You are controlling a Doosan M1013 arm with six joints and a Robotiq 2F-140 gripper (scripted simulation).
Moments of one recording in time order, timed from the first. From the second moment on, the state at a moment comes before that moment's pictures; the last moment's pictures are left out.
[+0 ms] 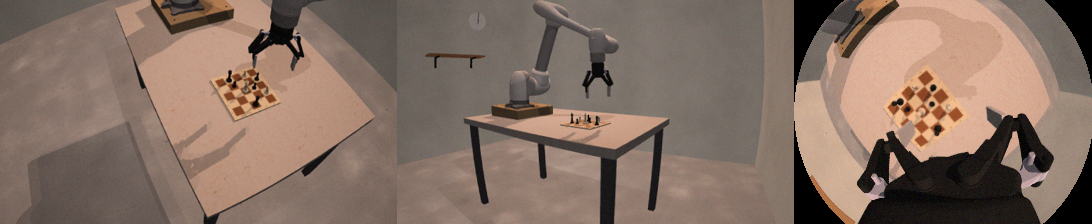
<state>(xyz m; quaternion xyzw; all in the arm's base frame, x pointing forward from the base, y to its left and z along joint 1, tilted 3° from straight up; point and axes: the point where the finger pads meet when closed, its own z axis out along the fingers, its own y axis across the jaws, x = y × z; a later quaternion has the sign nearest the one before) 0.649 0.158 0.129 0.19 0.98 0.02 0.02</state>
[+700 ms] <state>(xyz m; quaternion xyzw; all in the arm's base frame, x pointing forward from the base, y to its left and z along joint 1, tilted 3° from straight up) 0.649 0.165 0.127 0.15 0.99 0.00 0.03</state>
